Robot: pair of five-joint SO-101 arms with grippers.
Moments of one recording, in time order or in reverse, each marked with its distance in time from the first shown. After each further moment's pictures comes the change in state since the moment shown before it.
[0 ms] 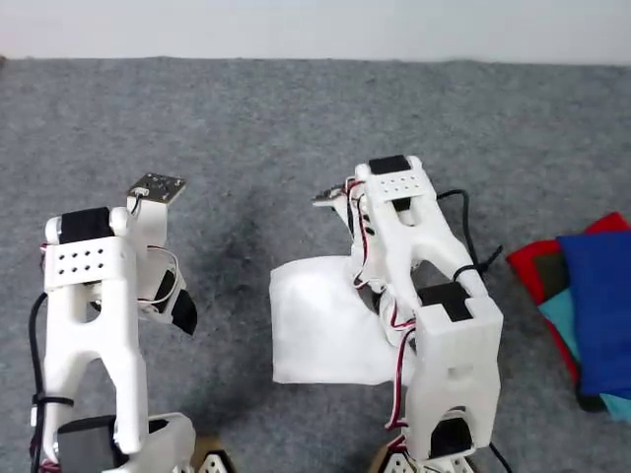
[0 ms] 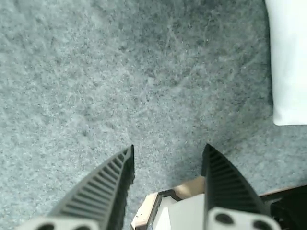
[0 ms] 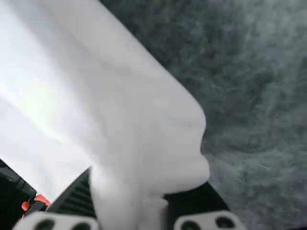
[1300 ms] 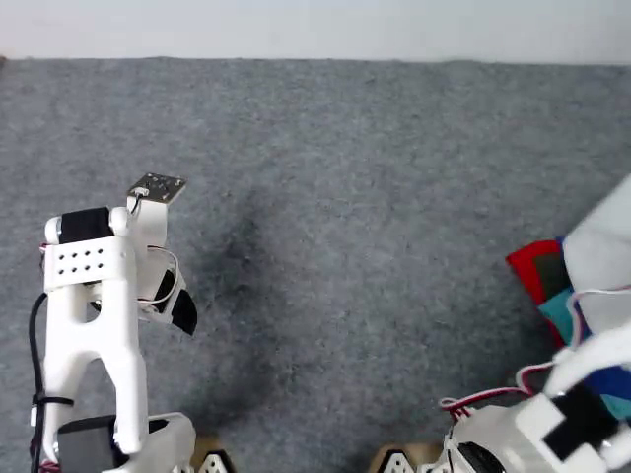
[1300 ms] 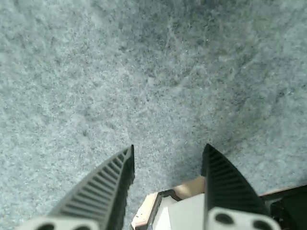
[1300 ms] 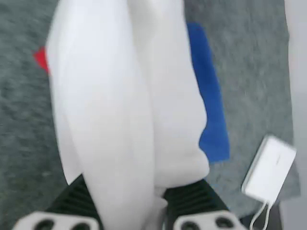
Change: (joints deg) left arm 0.0 0.0 0.0 0.0 0.0; right arm 65.9 -31.2 -18.9 -0.6 11.9
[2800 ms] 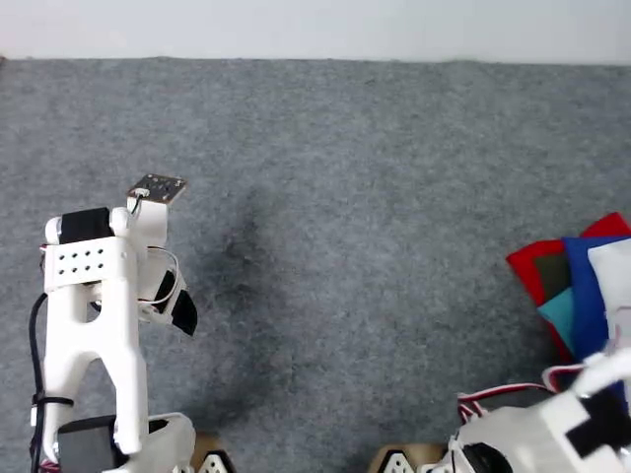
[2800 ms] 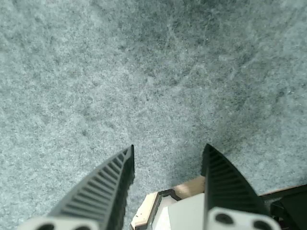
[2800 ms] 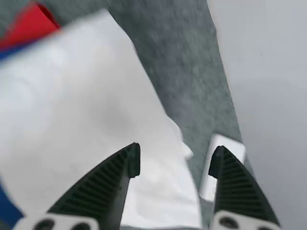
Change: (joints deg) left arm 0.0 0.0 0.2 0.0 0.0; right arm 4.1 2.8 -1.0 -14.2 1.6
